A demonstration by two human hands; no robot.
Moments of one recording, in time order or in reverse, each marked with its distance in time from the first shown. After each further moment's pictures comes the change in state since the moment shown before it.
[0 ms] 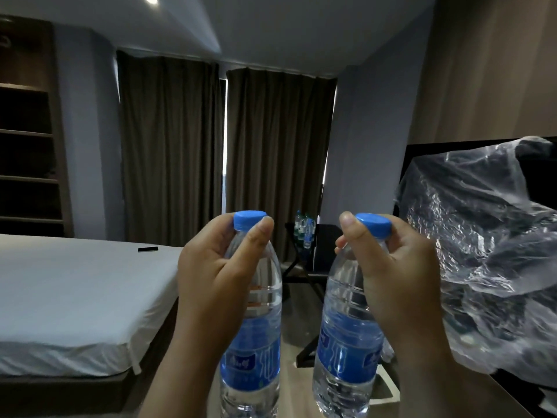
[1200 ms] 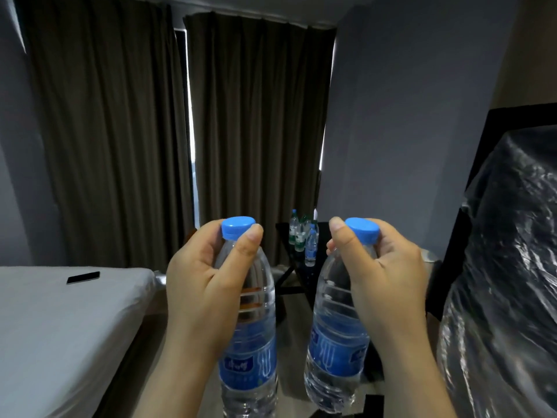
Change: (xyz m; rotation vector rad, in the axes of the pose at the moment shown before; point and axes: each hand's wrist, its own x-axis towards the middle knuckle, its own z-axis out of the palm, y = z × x) left_hand 0.368 -0.442 0.185 -0.014 -0.041 -0.081; right_hand 0.364 0.407 0.261 -0.003 0.040 0.129
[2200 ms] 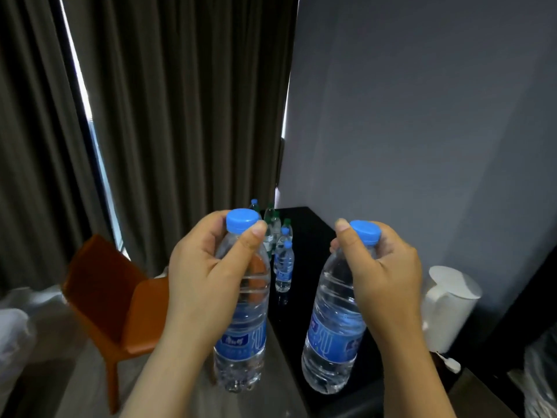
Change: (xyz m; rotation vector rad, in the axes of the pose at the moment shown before) left_hand 0.333 -0.381 0.222 -0.098 -0.195 -0.148; right_hand 0.348 0.358 0.157 -0.162 0.153 0.147
